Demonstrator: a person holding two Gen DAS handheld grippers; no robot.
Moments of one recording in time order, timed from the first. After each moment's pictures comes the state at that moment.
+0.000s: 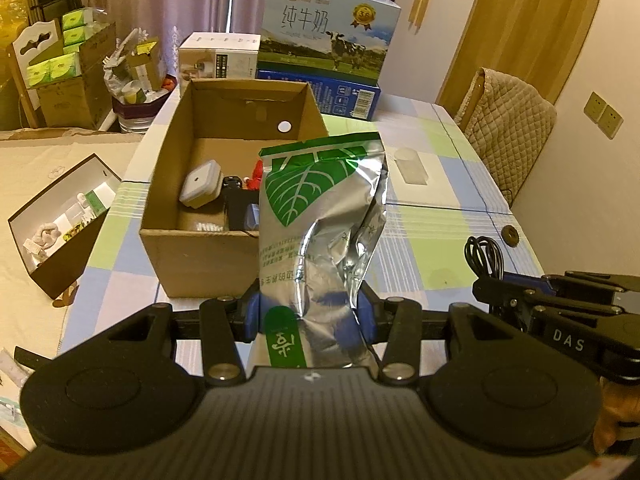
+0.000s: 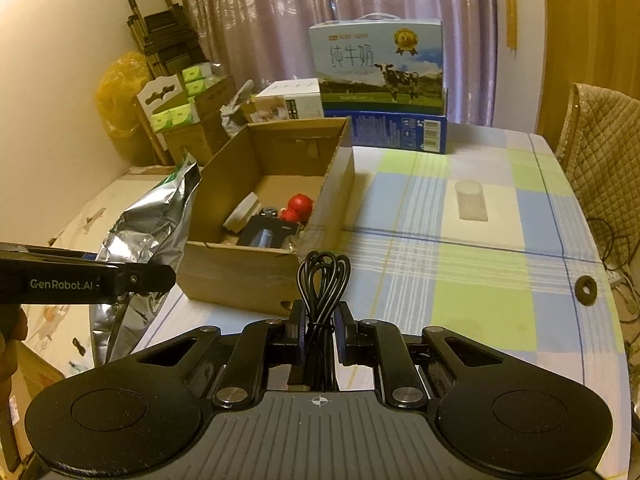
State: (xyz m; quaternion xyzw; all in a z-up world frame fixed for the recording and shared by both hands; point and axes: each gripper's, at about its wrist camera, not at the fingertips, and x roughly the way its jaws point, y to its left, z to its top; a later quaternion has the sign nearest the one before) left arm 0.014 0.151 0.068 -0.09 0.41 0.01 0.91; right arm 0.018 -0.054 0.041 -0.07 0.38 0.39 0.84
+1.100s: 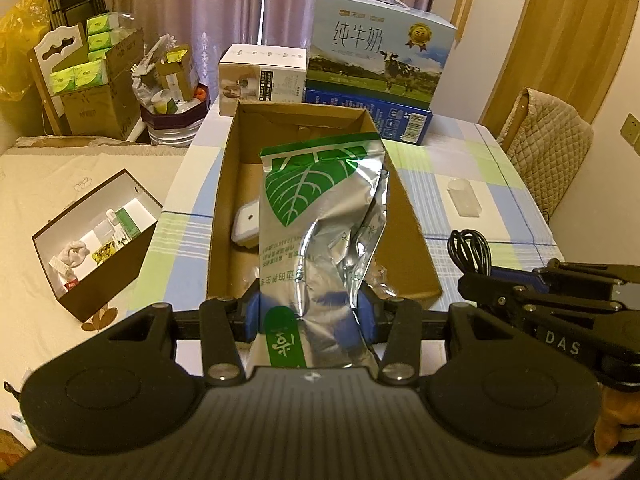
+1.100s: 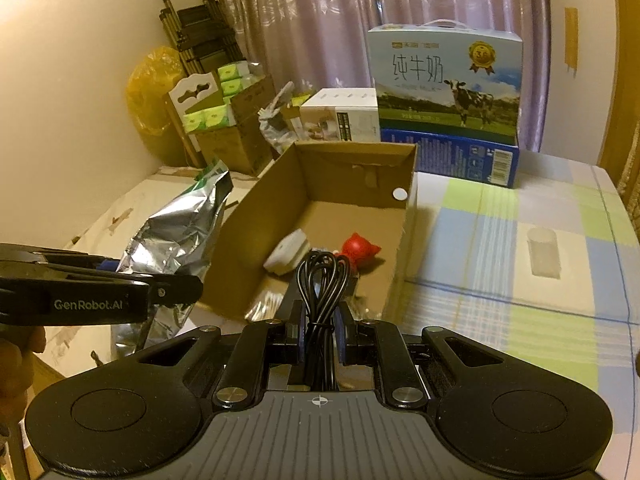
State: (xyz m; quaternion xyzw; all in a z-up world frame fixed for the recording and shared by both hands) left arm 0.065 0.215 0.073 -0.09 0.41 0.05 0.91; right arm 0.063 0.049 0.041 -0.08 0.37 0.44 0.81
